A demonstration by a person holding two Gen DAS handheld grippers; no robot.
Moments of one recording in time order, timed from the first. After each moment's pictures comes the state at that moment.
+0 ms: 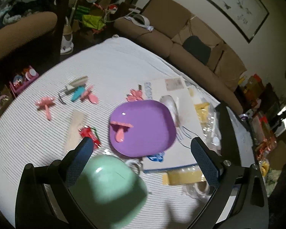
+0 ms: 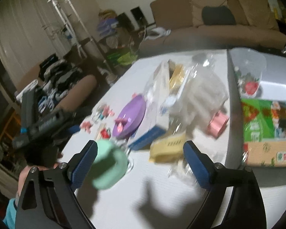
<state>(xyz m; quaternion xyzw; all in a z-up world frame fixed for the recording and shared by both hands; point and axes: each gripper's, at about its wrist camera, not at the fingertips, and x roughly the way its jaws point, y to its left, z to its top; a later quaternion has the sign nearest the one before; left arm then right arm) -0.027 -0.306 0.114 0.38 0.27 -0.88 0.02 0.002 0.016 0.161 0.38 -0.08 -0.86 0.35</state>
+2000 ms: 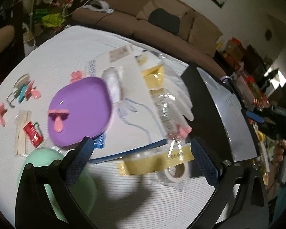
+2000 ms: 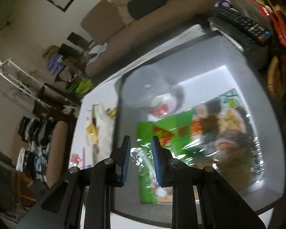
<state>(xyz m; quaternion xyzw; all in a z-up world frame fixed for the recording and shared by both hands) -0.063 -0.184 0.116 0.42 0.18 -0.88 -0.10 -0.136 0.209 0.185 0.47 -0.23 -0.83 0.21</state>
